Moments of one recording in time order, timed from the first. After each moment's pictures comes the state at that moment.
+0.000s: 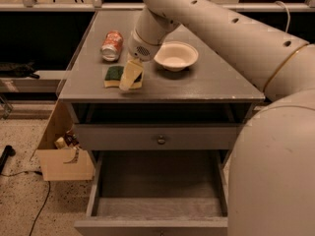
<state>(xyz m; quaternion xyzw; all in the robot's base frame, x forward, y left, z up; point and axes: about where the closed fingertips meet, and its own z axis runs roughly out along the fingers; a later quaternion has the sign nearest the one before) 0.668 0.081 0.844 -0.65 0.71 0.11 0.23</state>
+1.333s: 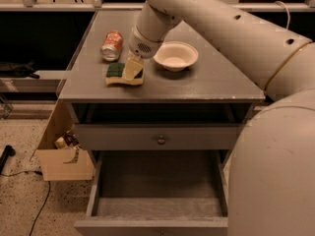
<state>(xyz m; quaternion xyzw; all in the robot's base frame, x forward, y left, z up) 0.667 0.078 0.852 -0.65 0.71 0.11 0.23</state>
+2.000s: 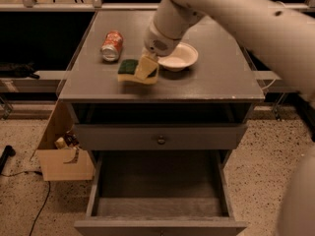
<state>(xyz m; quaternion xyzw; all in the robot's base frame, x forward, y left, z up) 0.642 0.039 0.876 -0.62 0.74 0.10 0.24</state>
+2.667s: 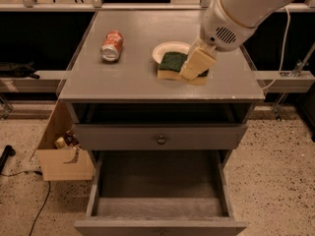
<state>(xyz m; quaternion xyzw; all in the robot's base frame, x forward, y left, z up) 0.534 -0.078 0.960 -0.57 0.78 0.05 0.25</state>
